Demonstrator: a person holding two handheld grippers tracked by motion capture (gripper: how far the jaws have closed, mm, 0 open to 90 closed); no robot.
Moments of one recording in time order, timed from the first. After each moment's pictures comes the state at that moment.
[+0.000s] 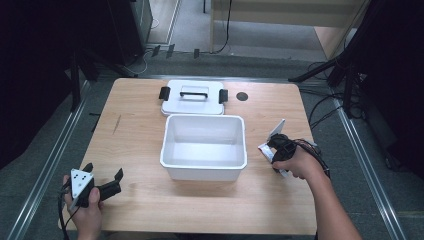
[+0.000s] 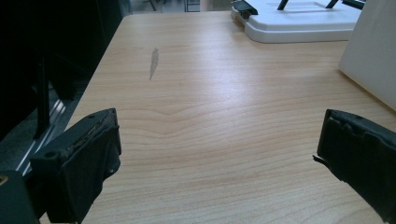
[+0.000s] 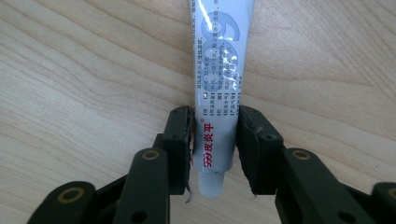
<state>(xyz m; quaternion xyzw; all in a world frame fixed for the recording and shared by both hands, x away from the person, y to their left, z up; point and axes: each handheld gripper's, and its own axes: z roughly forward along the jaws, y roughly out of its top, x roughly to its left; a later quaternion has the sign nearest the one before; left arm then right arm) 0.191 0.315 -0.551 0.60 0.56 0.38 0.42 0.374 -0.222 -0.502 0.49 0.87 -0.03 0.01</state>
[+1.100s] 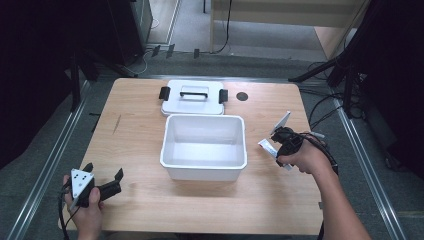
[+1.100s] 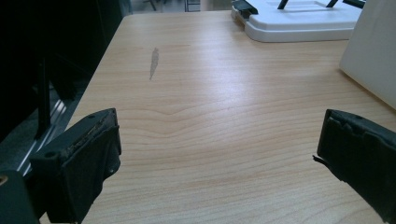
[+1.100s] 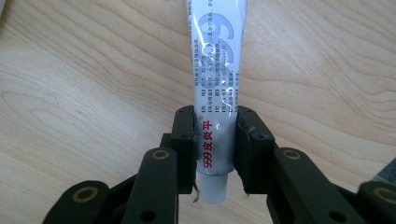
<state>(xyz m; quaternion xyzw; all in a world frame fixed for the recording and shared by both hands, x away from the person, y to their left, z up) 0.191 0.314 -0.551 0.60 0.56 0.38 0.42 0.373 -0.227 -0.464 0.46 0.89 0.00 0.02</state>
